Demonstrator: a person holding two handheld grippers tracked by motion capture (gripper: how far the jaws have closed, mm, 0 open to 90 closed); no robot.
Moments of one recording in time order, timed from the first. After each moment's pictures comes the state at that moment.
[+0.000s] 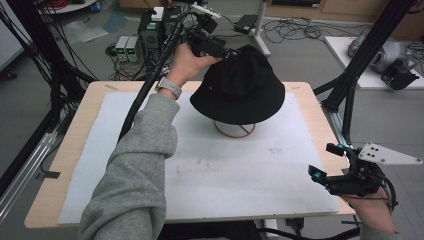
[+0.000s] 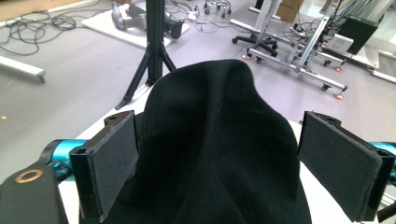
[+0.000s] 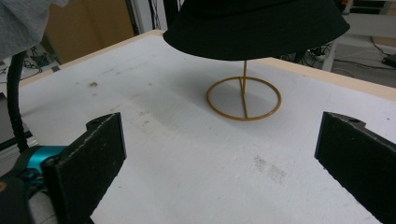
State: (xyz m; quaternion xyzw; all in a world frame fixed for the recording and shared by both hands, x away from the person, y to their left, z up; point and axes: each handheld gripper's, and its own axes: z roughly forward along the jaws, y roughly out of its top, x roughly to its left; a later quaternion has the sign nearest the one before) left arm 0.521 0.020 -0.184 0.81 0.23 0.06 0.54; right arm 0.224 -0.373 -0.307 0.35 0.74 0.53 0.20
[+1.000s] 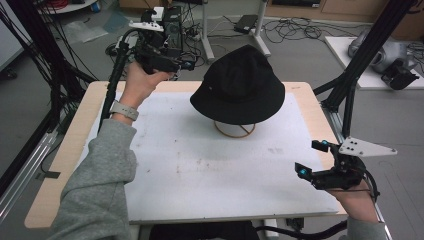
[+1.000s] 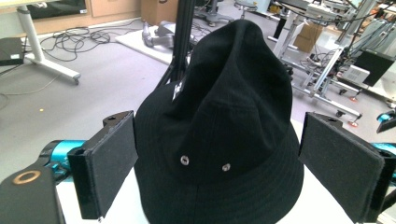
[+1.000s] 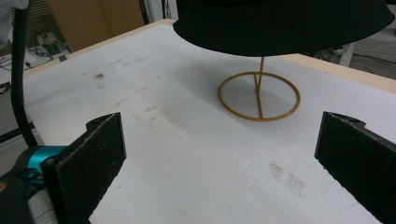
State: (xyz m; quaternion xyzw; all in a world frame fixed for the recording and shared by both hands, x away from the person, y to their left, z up) left arm 0.464 0.136 -0.205 0.77 0.28 0.10 0.57; right arm 0.245 -0.350 -0.316 0.33 0.76 0.52 0.17
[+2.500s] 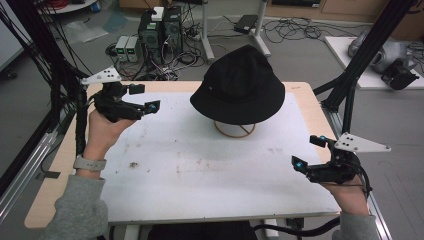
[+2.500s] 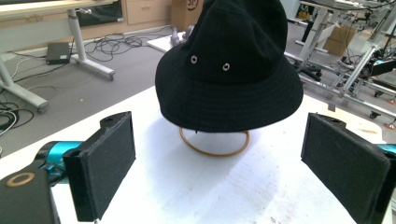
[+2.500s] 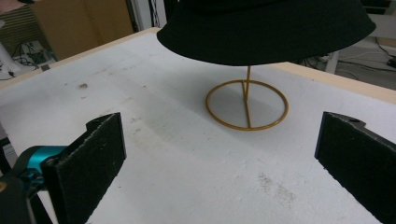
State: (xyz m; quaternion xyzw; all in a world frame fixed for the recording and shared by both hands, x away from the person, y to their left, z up) left arm 0.366 0.210 -0.267 0.74 0.31 0.16 0.58; right arm 0.258 -0.346 -0.322 0.35 0.75 0.53 0.20
